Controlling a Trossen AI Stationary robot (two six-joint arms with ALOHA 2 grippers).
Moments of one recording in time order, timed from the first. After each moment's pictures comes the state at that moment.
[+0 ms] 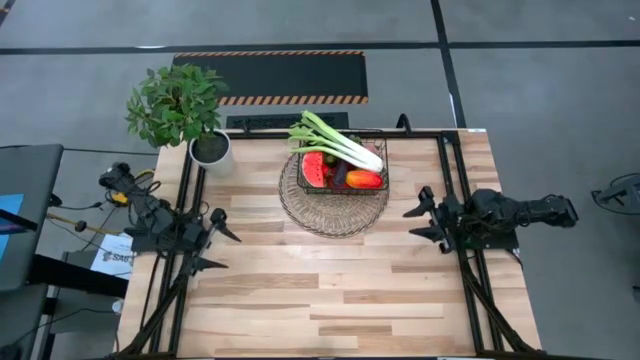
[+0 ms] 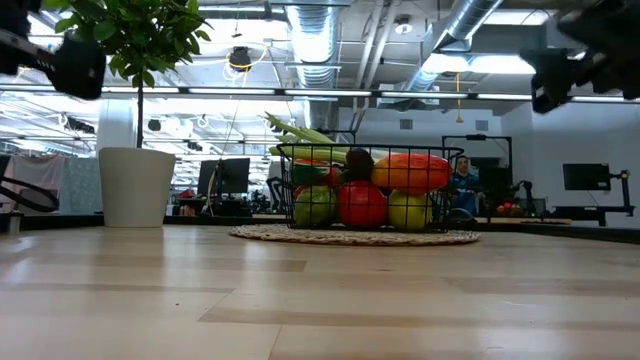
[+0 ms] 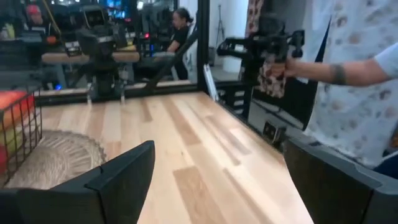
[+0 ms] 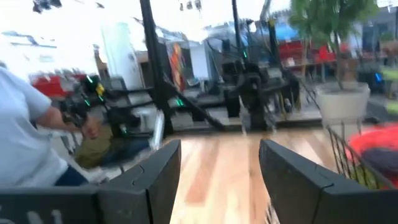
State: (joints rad) left arm -0.69 0.00 0.08 -0.11 -0.31 -0.05; right arm 0.08 0.00 0.01 0.17 -0.11 0.15
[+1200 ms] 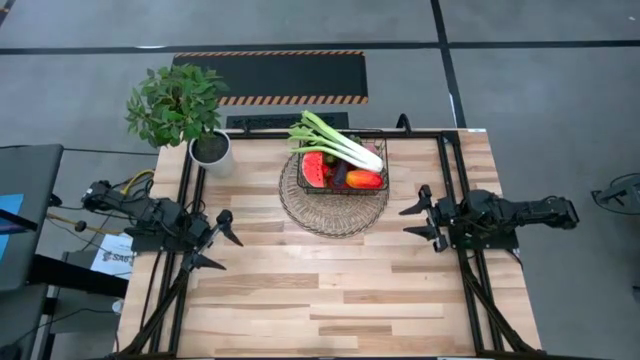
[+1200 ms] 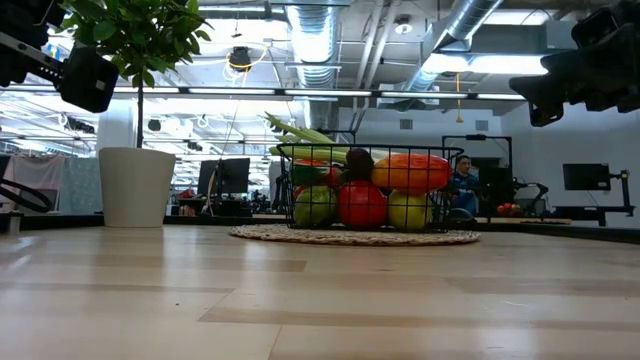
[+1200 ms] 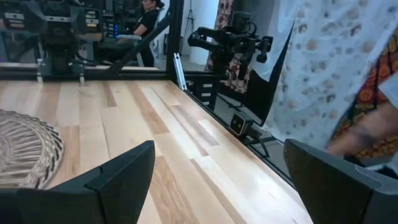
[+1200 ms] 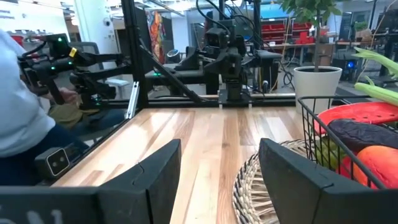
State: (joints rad) left arm -0.34 0.01 0.07 -0.12 0.19 -0.15; right arm 0.05 0.01 0.01 0.03 -0.08 0.07
